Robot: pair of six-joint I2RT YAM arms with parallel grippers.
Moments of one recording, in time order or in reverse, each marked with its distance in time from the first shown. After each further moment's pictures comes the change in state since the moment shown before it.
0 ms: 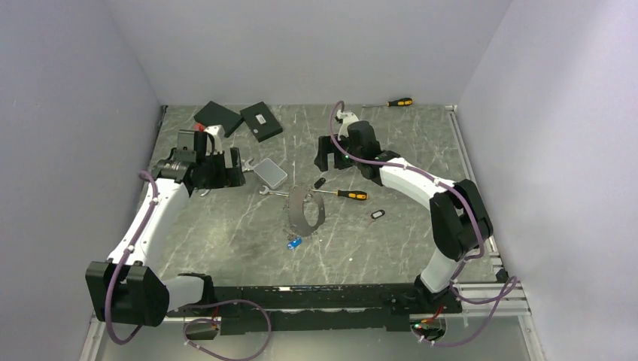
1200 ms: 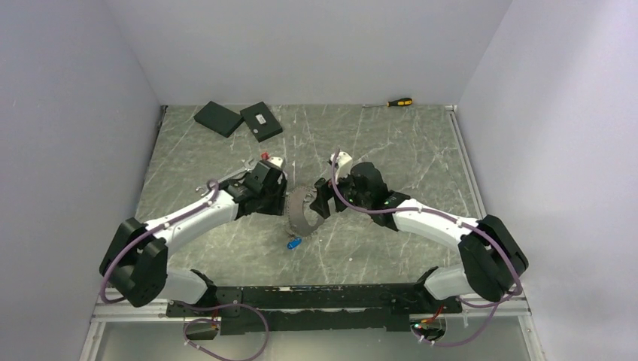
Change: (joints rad) left arm -0.546 0.142 -0.169 0.238 -0.291 -0.231; right arm 0.173 -0.318 -0.418 0.160 -0.129 -0.069
